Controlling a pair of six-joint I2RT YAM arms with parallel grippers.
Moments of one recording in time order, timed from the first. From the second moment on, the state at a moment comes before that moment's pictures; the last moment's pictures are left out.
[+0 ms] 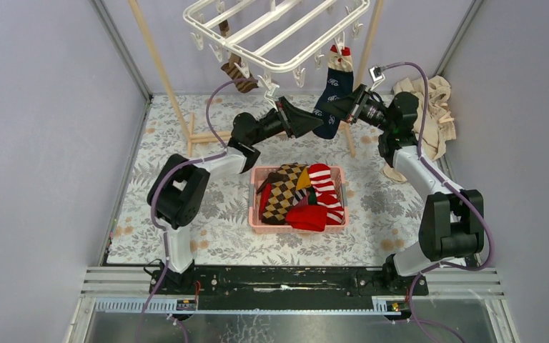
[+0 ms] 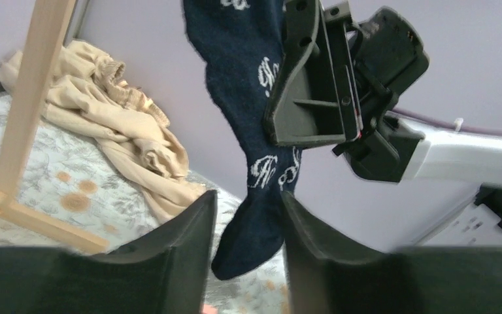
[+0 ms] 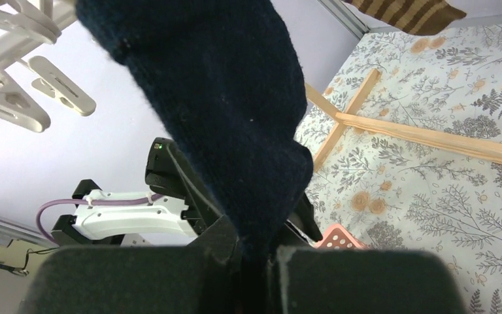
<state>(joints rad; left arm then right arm) -0.52 1.91 1.20 1.14 0.63 -0.89 0.12 1.53 1.08 0.62 -0.91 1.04</state>
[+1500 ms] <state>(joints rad) -0.47 1.83 1.22 0.96 0.71 -0.87 0.23 1.53 1.60 0.04 -0.26 0.28</state>
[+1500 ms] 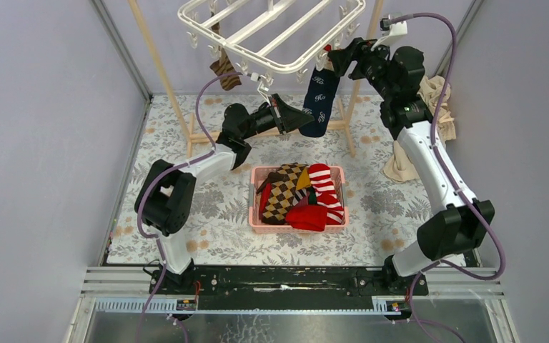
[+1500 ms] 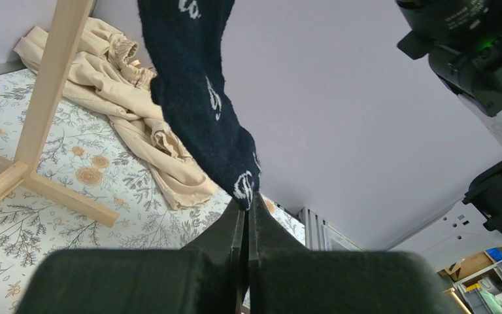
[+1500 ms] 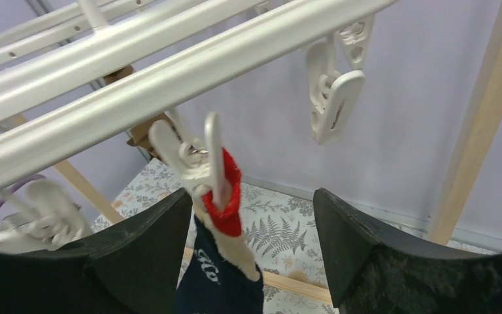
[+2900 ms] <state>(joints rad) -0.46 1.82 1.22 0.93 0.71 -0.86 0.23 1.62 1.62 0.36 -0.20 0.36</state>
